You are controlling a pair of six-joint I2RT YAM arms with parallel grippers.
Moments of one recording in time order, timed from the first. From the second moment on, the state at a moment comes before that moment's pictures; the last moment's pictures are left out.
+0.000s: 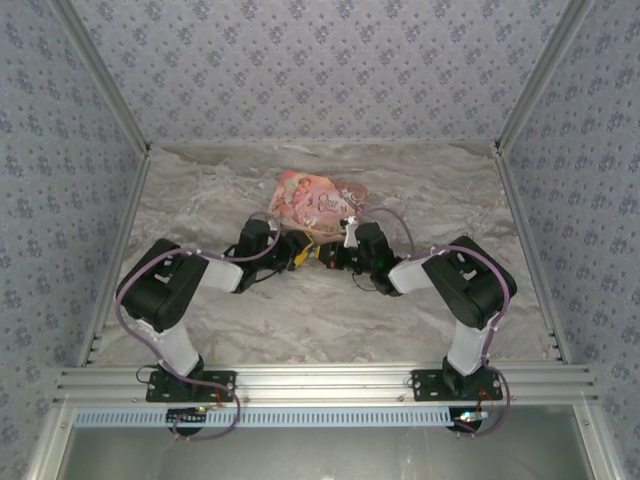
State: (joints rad) left arm -0.53 1.76 0.63 0.64 0.43 -1.38; right arm 0.63 1.81 0.68 0.69 -0.38 0.78
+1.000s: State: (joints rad) left arm -0.53 1.79 0.63 0.72 0.44 -1.42; right arm 0.63 1.81 0.71 0.65 -0.39 0.83
